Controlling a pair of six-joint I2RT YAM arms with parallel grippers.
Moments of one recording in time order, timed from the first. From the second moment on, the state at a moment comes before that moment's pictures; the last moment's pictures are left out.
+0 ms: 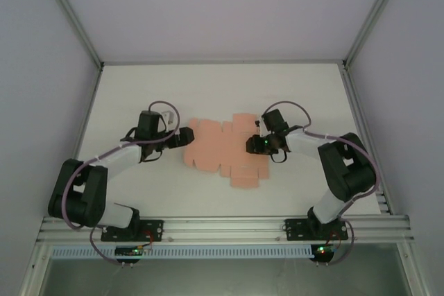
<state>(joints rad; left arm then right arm) -0.29 1.41 0.62 -0.04 0.39 -0.48 0.43 1.64 0.80 -0.23 -0.32 0.41</state>
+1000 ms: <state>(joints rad) -0.28 1.27 0.61 0.39 0.78 -0.72 0.16 1.19 0.75 -0.24 -0.55 0.33</state>
